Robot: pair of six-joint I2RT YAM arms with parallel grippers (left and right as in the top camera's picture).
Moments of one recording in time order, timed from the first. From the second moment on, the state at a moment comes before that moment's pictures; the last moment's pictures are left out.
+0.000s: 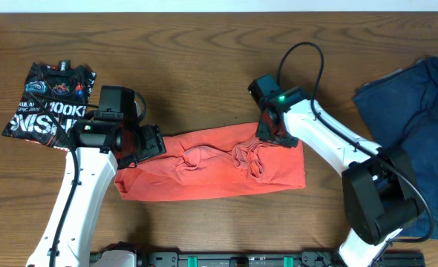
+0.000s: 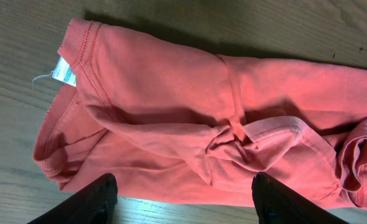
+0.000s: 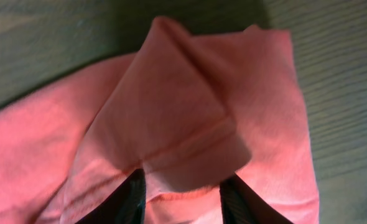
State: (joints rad) left arm -0.08 1.31 1.05 -1.05 0.12 -0.40; right arm 0.49 1.88 1.30 -0.91 0.14 0.83
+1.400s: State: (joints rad) left arm -0.08 1.31 1.05 -1.05 0.12 -0.40; right arm 0.58 1.83 1.29 -0.92 -0.05 0.50
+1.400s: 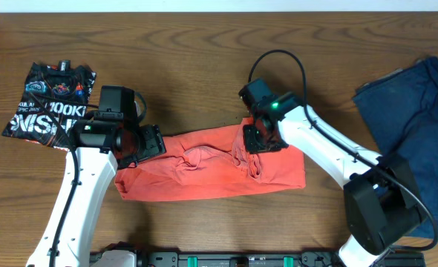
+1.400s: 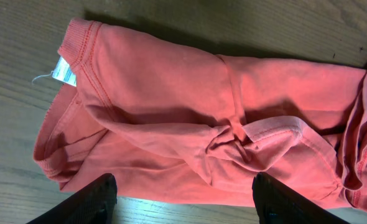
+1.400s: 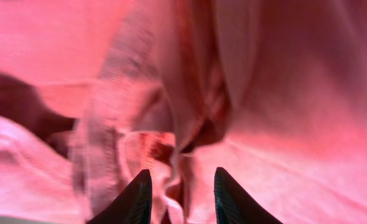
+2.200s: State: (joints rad) left arm -0.08 1.31 1.05 -1.05 0.12 -0.40; right arm 0.61 1.83 1.18 -0.74 -0.05 0.63
